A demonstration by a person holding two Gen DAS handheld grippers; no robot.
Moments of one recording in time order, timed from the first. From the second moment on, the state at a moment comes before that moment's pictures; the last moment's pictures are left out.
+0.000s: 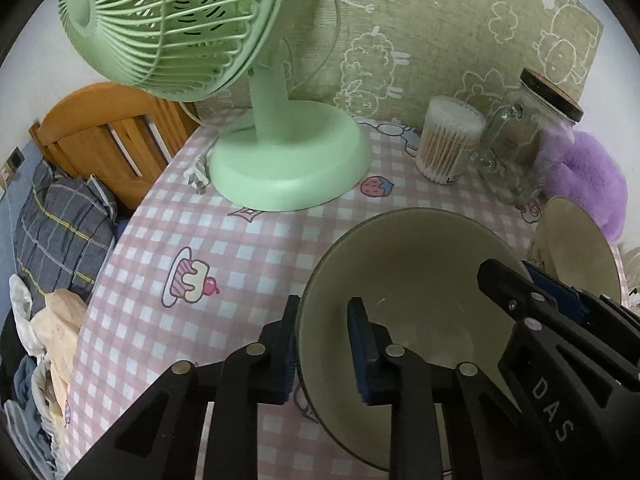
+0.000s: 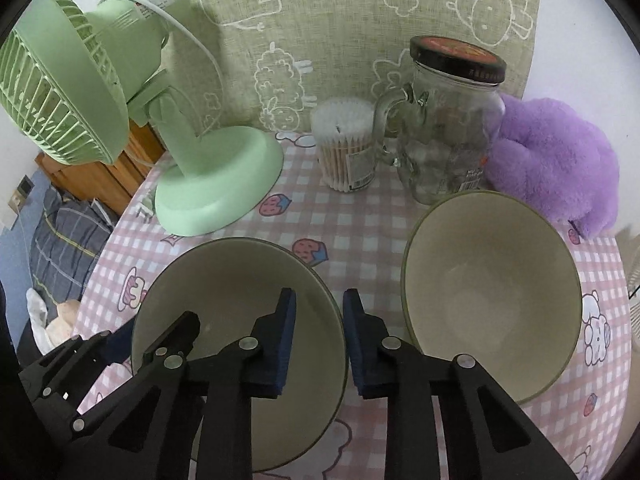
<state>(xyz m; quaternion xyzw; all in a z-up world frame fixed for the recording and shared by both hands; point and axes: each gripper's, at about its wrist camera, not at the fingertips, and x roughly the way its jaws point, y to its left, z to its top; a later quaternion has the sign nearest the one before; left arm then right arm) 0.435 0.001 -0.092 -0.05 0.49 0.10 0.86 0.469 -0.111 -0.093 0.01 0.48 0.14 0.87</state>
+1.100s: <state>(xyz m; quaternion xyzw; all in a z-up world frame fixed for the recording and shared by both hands) 0.377 -0.018 -0.054 -0.03 0.49 0.10 0.87 0.404 -0.126 -0.054 0.01 0.49 0.11 0.87</state>
